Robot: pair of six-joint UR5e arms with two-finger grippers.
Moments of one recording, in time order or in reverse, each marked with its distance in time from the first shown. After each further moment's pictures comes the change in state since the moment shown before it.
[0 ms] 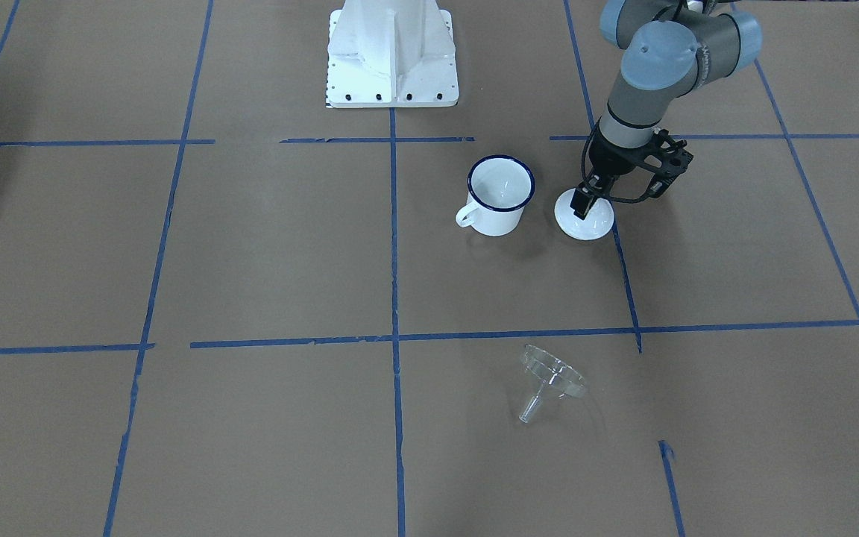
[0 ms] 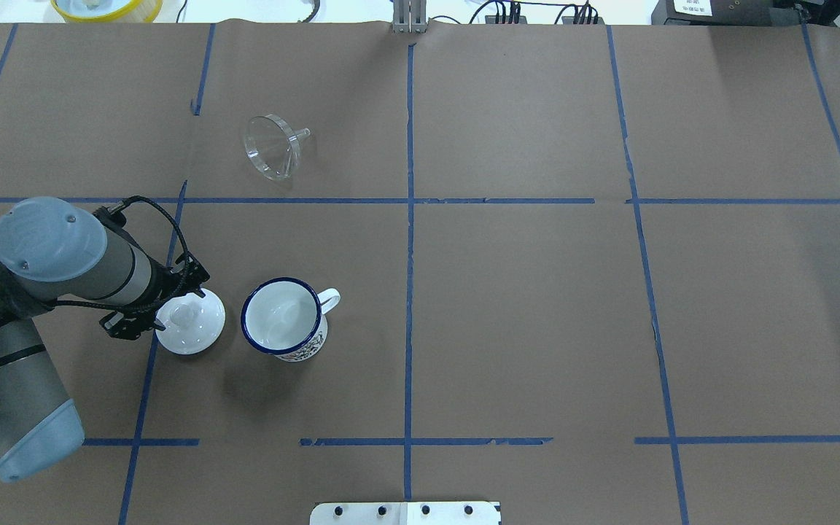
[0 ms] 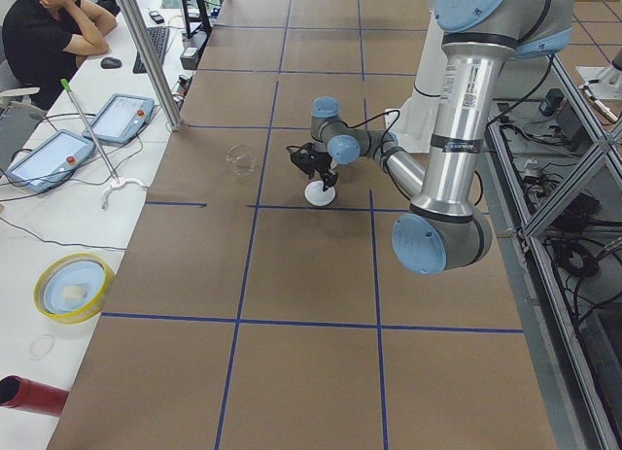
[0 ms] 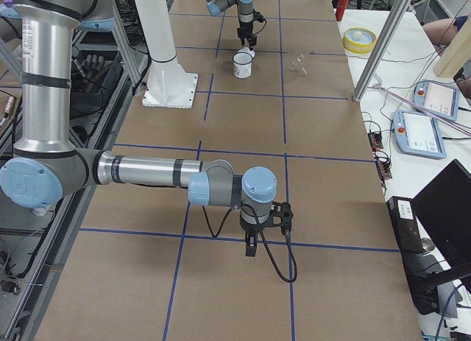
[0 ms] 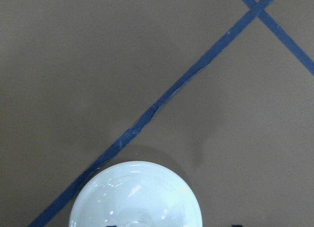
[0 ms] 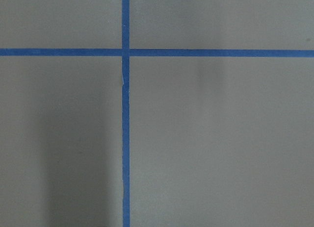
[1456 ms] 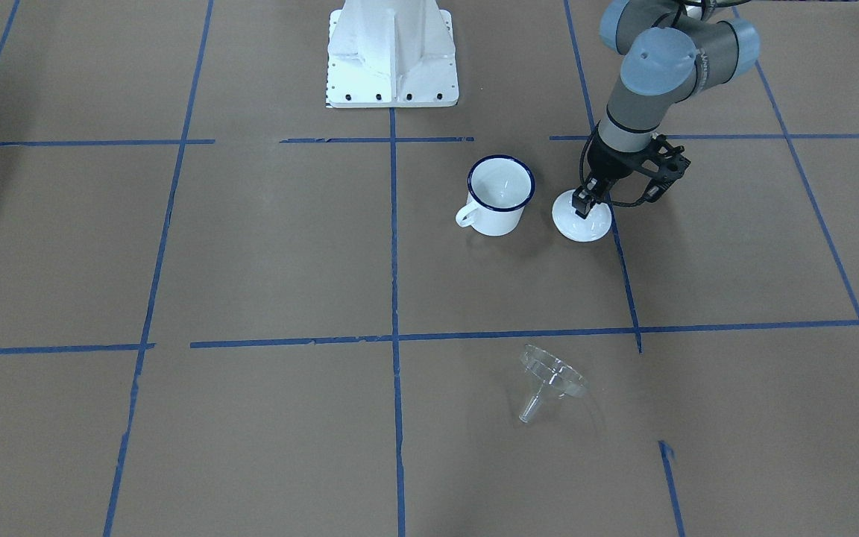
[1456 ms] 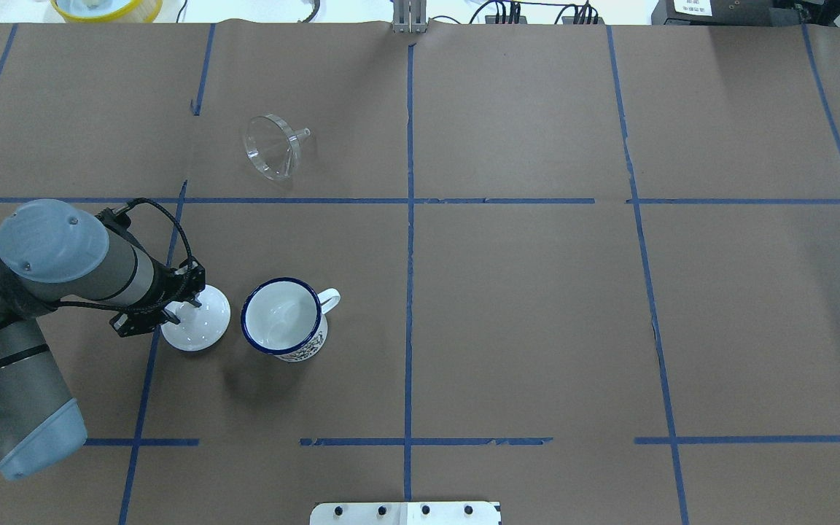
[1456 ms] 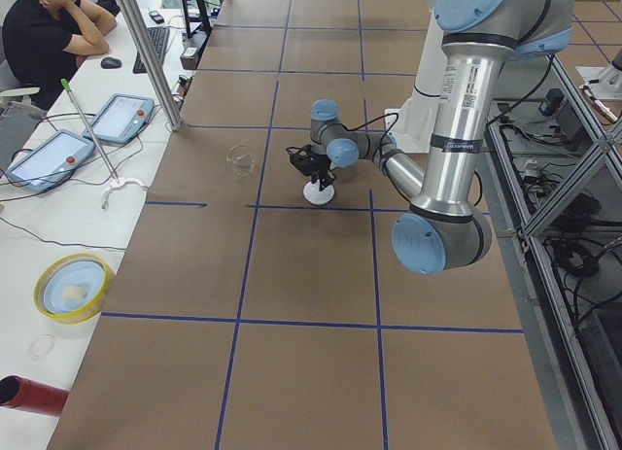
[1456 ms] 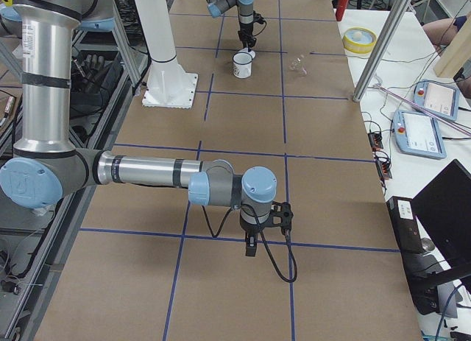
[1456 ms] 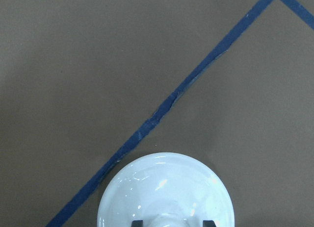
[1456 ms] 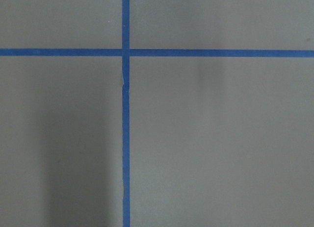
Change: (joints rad) left arm 0.001 0.001 0.013 -0.034 -0.008 -0.003; right arm 0.000 0.000 0.001 0.000 0.000 0.000
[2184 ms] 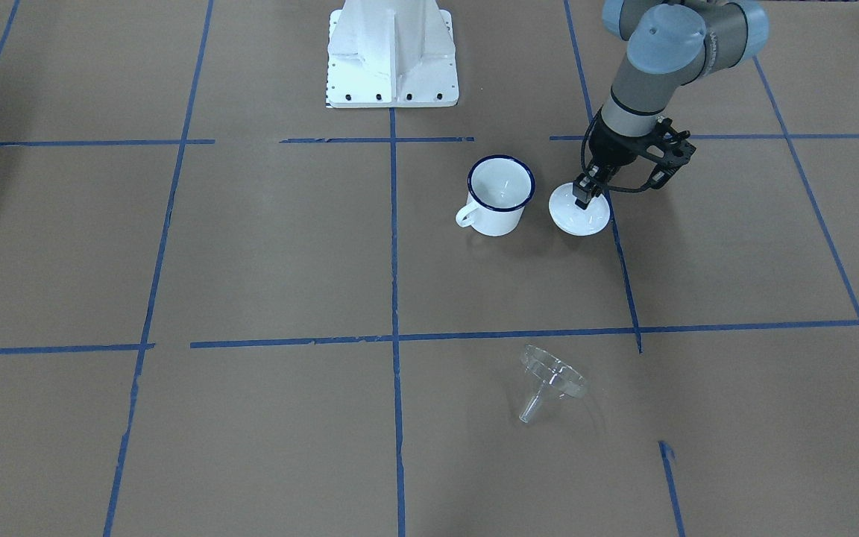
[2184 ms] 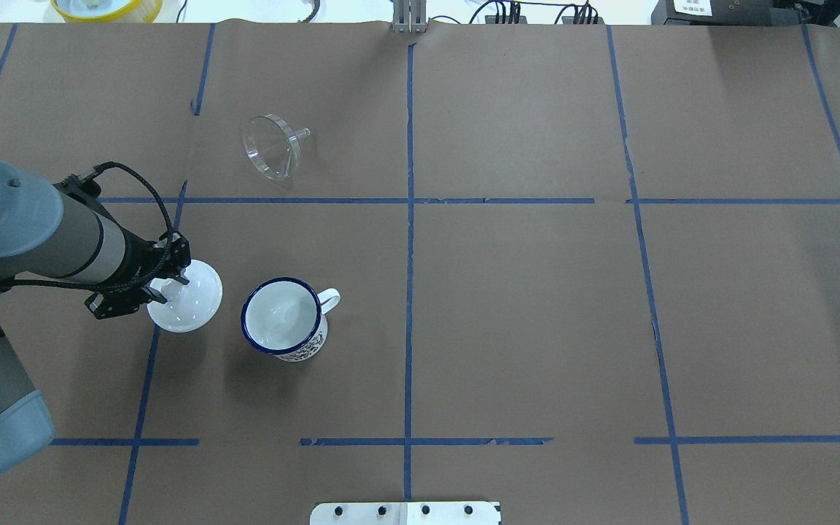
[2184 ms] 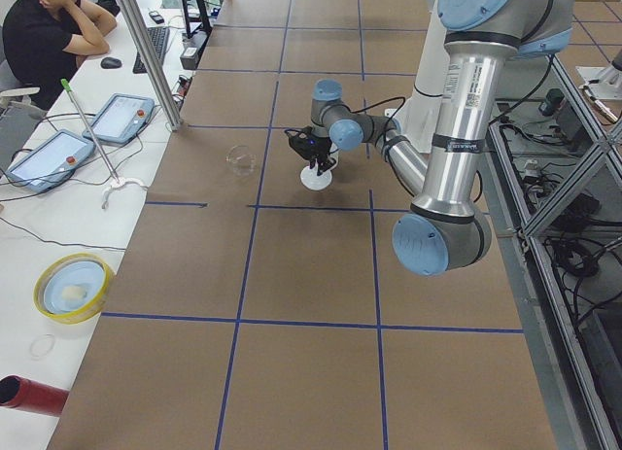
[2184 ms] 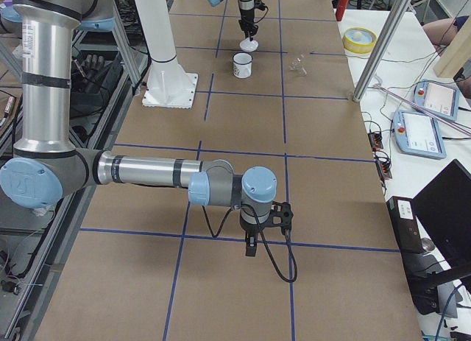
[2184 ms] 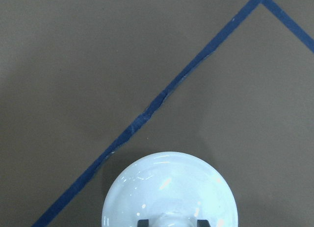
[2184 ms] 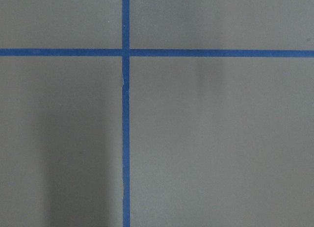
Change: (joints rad) left arm -0.061 -0.015 -0.183 0.170 -0.005 0.002; right arm 0.000 0.000 0.000 0.000 0.000 0.000
